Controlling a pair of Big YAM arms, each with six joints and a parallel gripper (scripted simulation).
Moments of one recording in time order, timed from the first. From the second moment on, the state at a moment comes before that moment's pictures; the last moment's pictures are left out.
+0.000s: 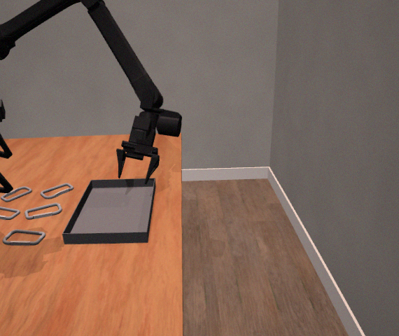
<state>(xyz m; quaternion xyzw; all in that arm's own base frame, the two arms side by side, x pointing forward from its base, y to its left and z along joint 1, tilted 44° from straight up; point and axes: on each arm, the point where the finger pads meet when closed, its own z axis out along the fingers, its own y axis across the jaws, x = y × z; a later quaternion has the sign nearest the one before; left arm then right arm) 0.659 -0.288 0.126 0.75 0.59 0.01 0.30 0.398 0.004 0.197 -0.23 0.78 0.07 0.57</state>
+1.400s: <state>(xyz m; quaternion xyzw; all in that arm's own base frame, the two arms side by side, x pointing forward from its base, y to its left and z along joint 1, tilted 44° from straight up) 0.400 -0.191 -0.138 0.84 0.40 0.37 0.05 0.223 0.140 0.068 -0.74 0.48 0.04 0.46</state>
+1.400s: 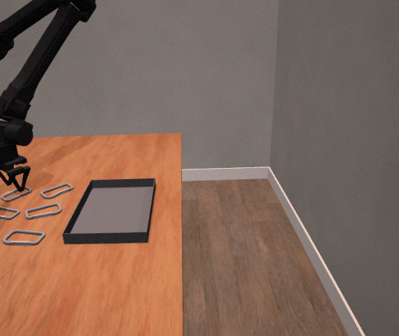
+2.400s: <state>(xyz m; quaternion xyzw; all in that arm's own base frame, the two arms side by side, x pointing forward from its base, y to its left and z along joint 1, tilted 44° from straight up) 0.410 -0.181 -0.158 0.84 0.40 0.37 0.05 0.223 0.140 0.068 -0.74 0.48 0.04 0.46</state>
